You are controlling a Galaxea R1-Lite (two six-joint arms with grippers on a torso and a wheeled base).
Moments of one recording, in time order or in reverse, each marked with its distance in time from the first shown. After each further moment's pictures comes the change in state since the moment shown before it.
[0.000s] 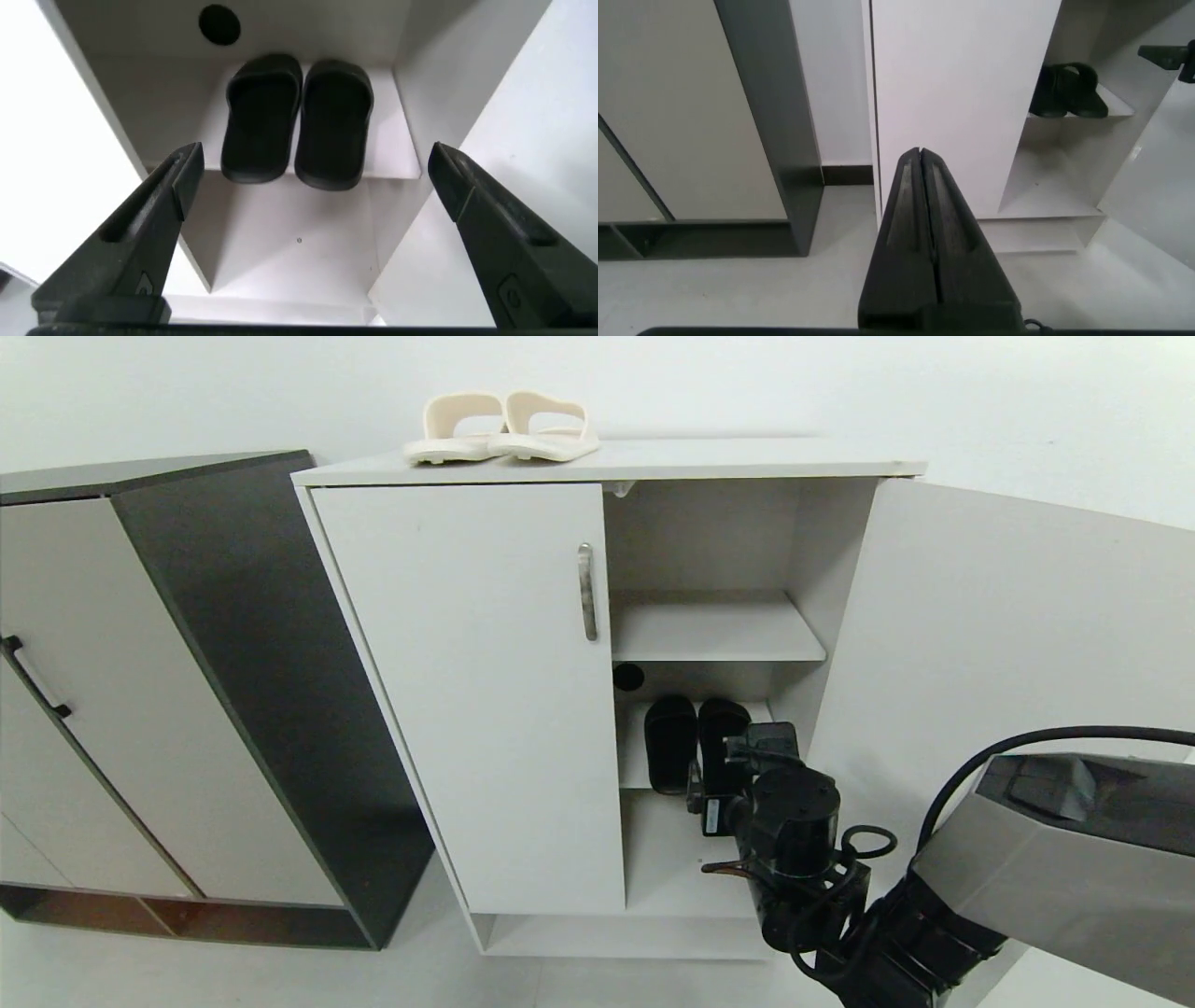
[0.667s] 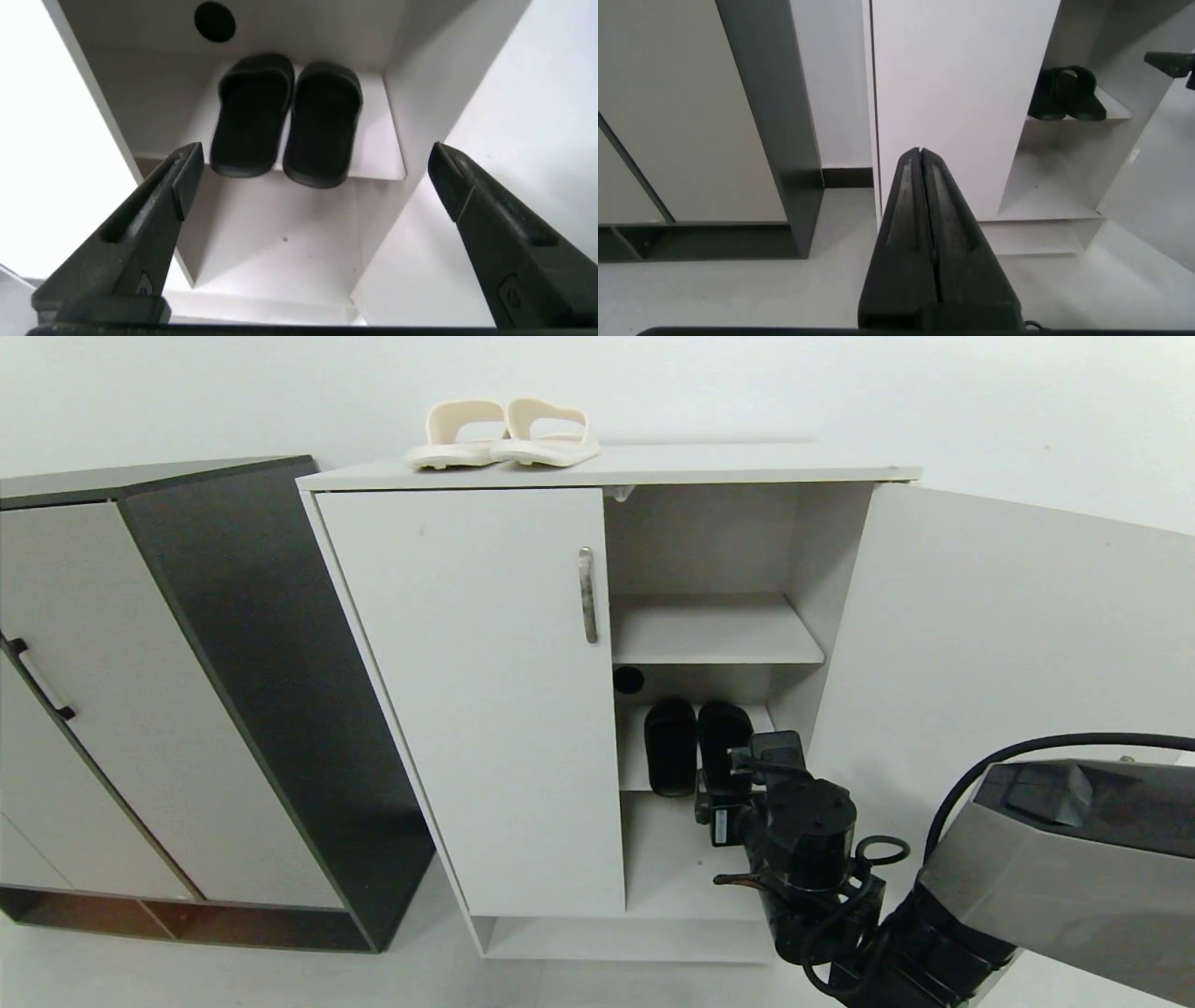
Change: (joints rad) left arm 0.000 0.000 0.000 0.000 -0.001 -0.001; right arm -0.004 -0.003 0.064 -0.070 0.010 -0.058
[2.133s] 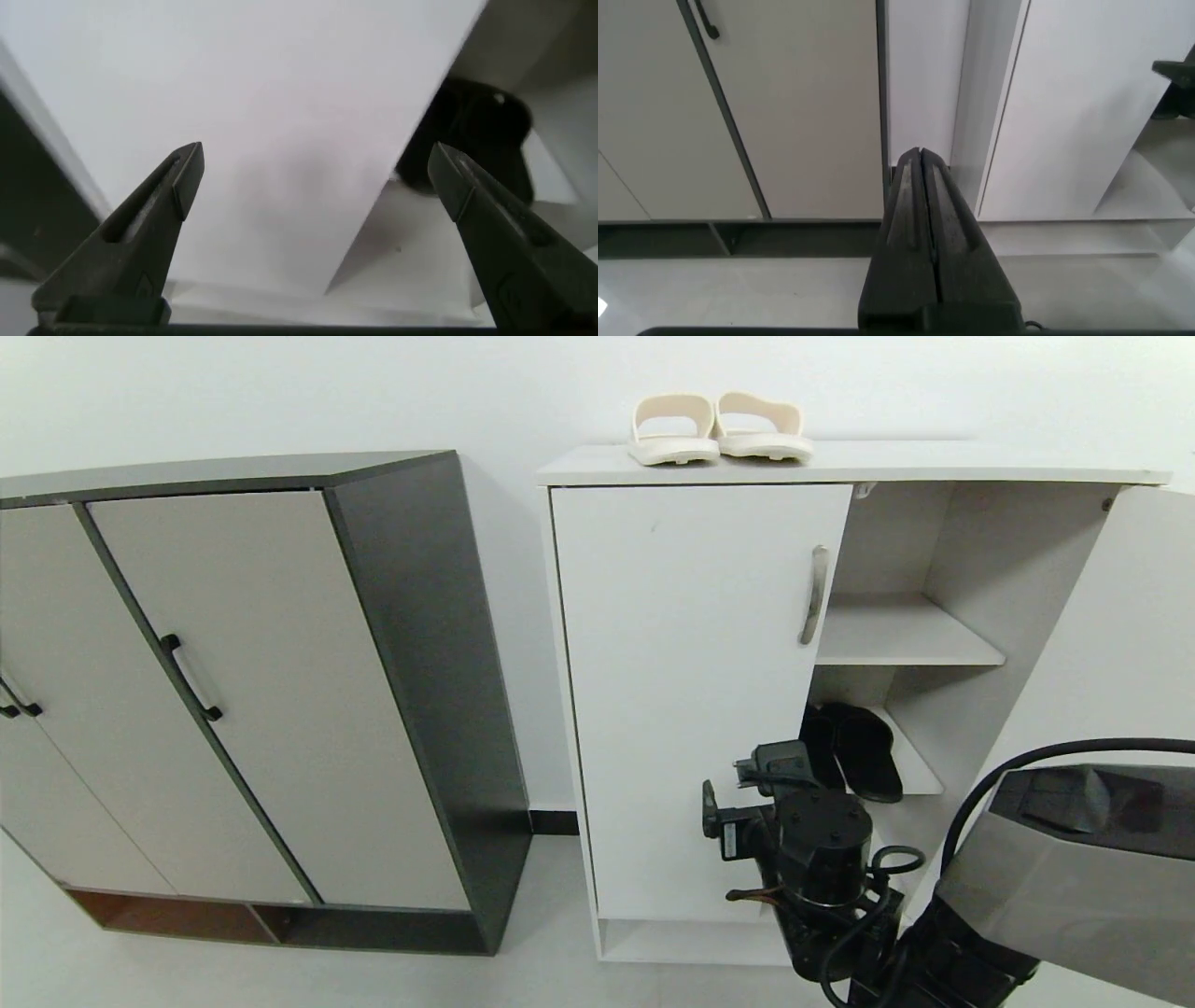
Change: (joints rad) left arm 0.000 0.000 0.000 0.000 -0.002 0.002; right arm -0.003 -0.024 0.067 -0.025 0.023 -0.029
